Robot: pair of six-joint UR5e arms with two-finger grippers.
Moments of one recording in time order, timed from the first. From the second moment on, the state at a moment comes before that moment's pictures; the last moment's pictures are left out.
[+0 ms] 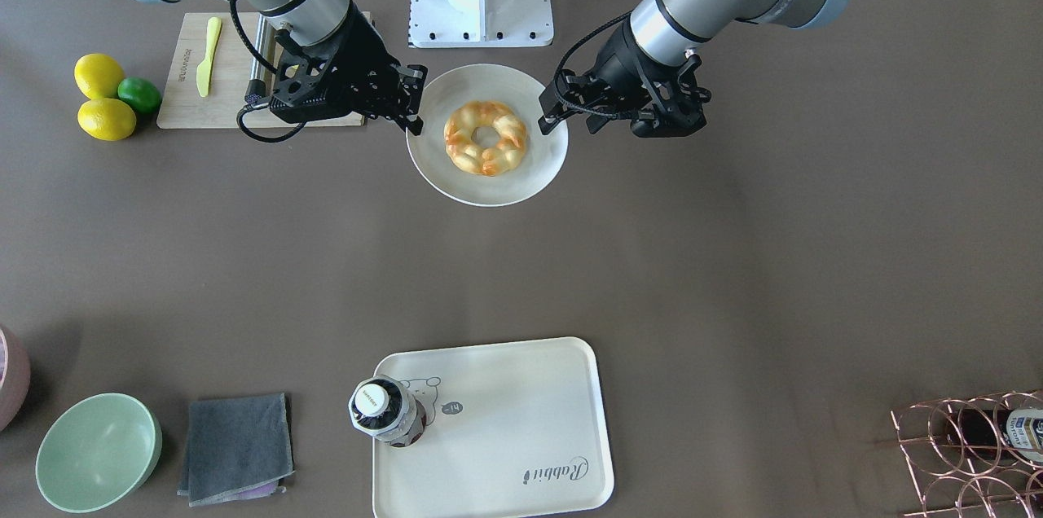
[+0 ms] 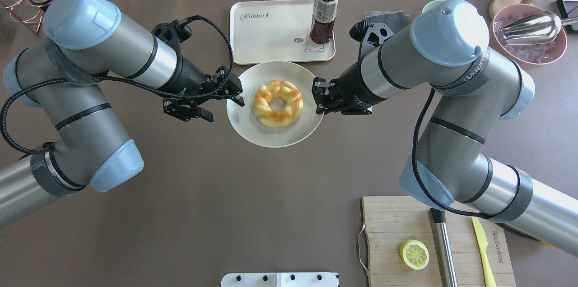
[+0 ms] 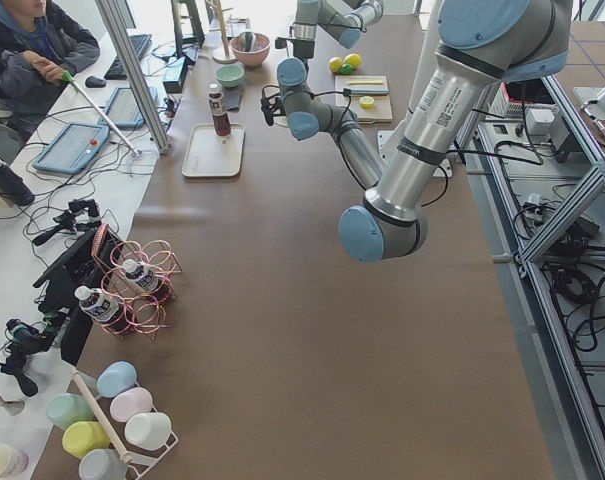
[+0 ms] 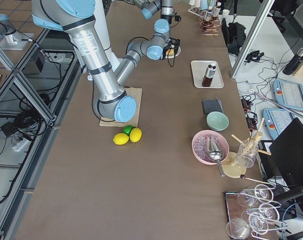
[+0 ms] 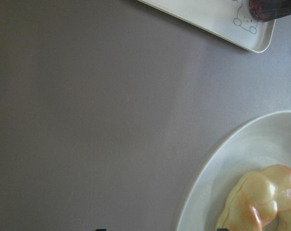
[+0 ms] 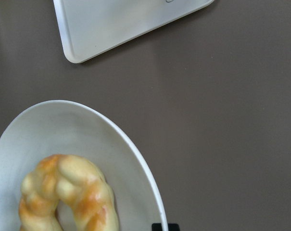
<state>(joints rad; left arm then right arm) -0.72 -2.10 -1.83 -1.93 -2.23 -1.58 0.66 -1.04 1.91 -1.31 2.09 1.48</state>
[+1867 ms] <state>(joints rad) -0.71 -2.10 -1.83 -1.95 -2.22 -1.65 0.67 -1.05 1.92 -1.30 2.07 1.54</state>
